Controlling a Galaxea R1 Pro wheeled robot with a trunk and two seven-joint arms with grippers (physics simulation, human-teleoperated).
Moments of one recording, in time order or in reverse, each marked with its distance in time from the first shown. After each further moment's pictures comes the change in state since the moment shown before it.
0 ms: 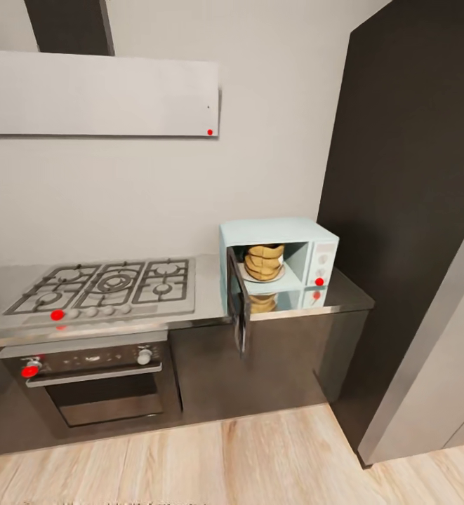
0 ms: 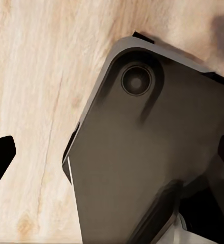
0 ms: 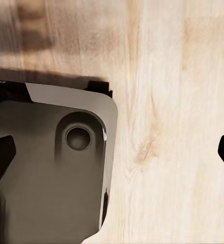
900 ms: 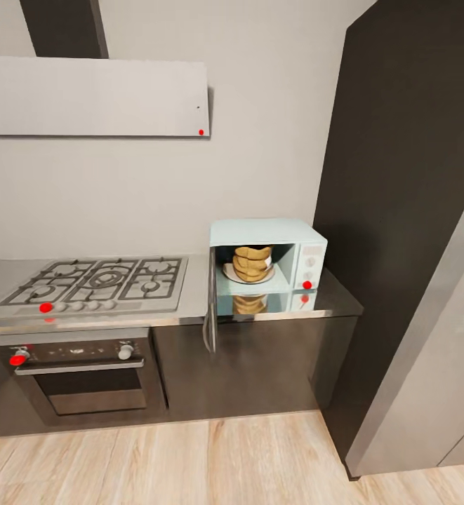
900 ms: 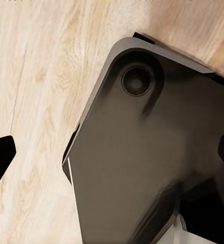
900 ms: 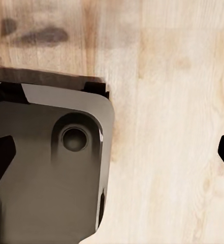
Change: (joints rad) left arm 0.000 0.000 0.000 -0.001 0.002 0.000 0.001; right arm 0.000 -0.001 0.001 -0.002 0.003 -0.002 -0.010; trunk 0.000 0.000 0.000
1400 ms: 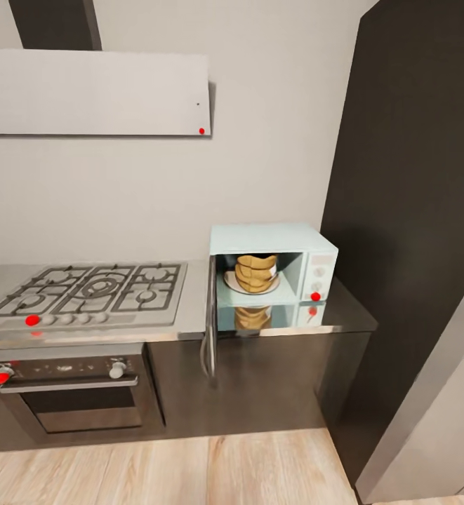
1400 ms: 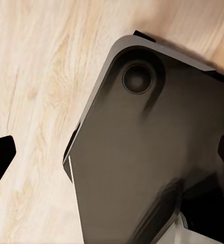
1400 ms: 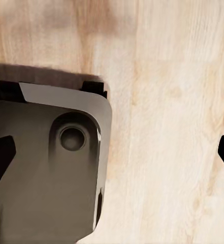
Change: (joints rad) left arm 0.000 0.001 -0.002 0.005 0.000 0.000 -0.002; right arm 0.000 0.002 0.003 0.000 0.005 0.002 -0.011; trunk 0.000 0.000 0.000
